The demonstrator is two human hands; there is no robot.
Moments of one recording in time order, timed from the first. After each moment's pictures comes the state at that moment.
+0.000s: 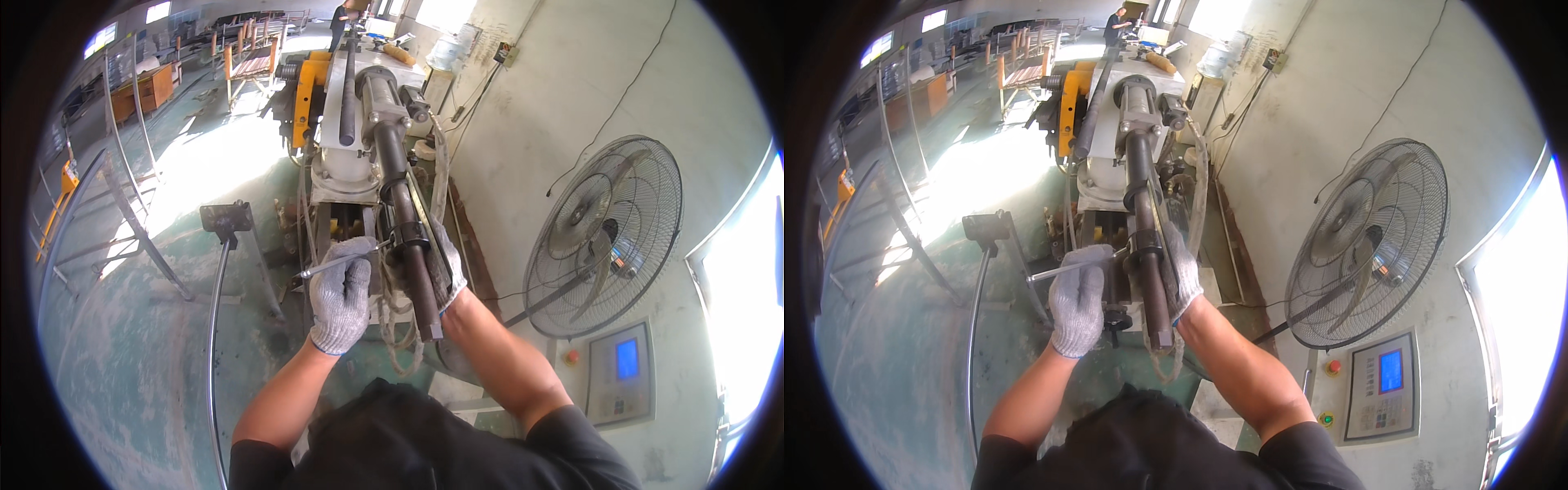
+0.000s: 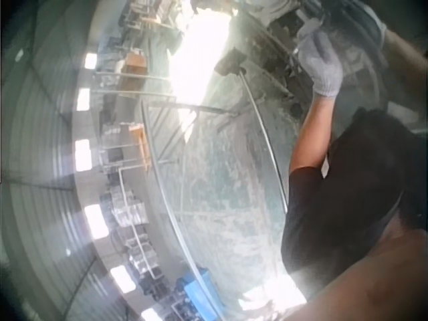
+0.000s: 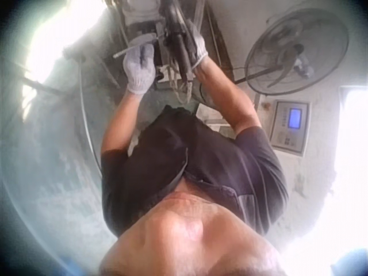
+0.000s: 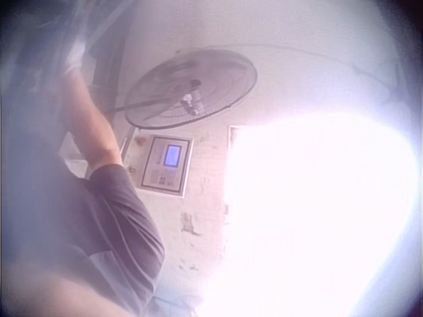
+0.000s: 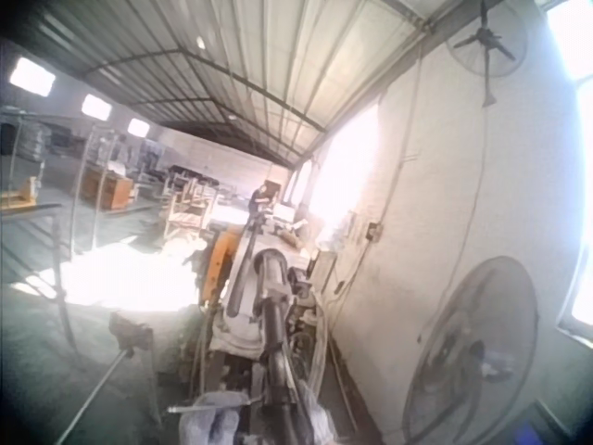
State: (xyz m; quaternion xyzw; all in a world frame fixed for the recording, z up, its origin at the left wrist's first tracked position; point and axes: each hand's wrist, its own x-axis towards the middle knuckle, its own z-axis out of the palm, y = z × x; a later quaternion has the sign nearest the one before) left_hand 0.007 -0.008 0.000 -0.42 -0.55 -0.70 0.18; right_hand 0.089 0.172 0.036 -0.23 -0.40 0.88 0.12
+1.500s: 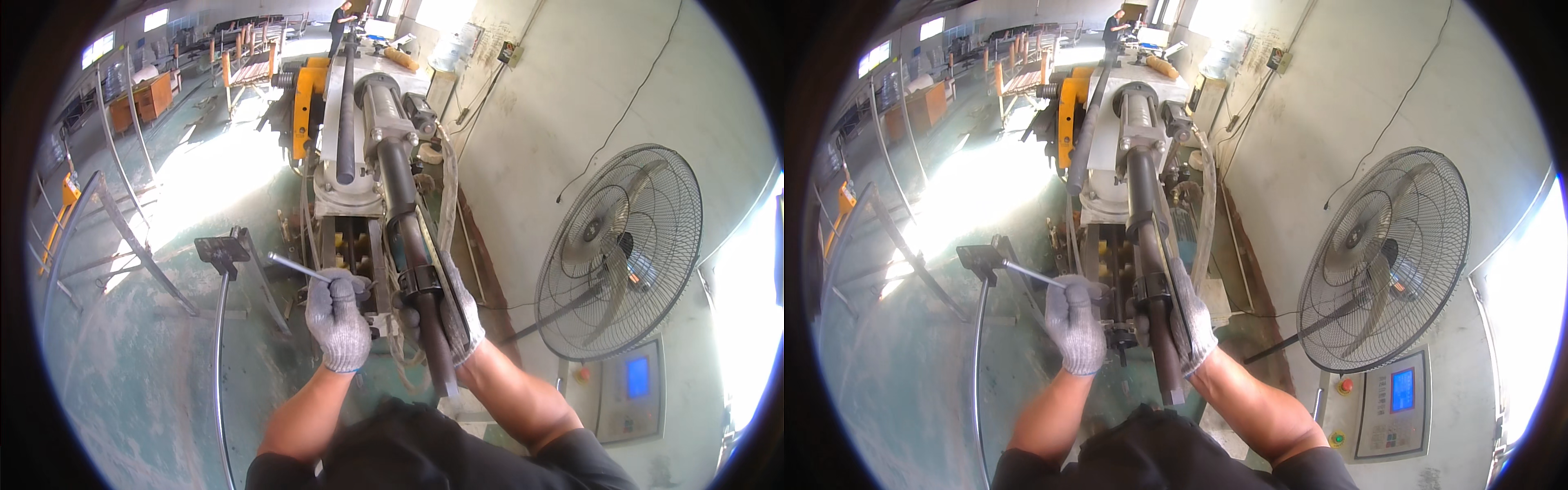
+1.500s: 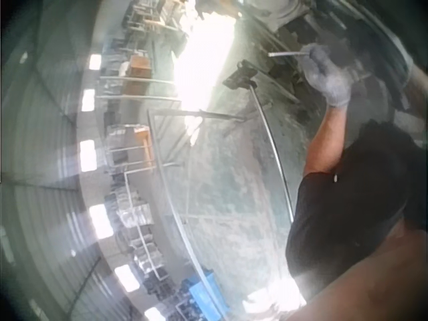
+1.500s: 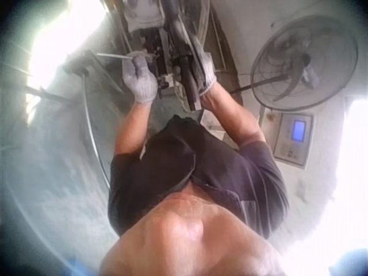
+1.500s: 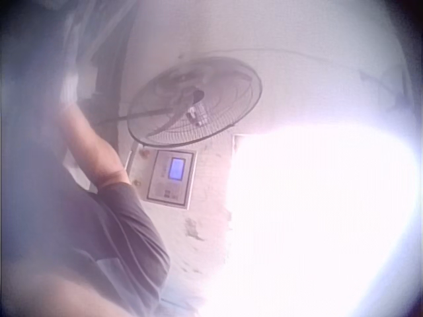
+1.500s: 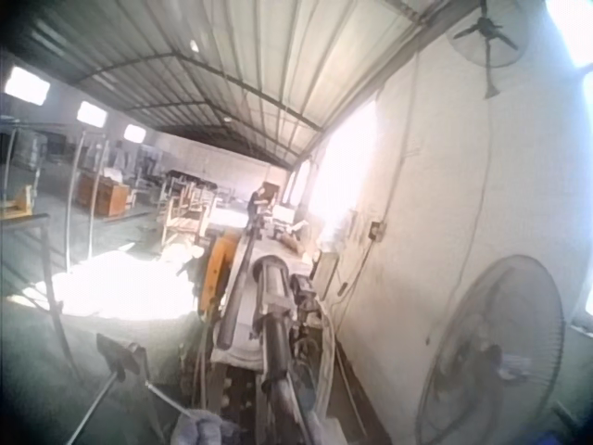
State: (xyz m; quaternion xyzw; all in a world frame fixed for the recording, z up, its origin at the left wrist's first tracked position) left_hand -0.014 0.029 -0.008 -0.23 -0.50 -0.83 0.08; right_hand 0.092 0.164 0.047 -0.25 -0.34 0.90 0.09
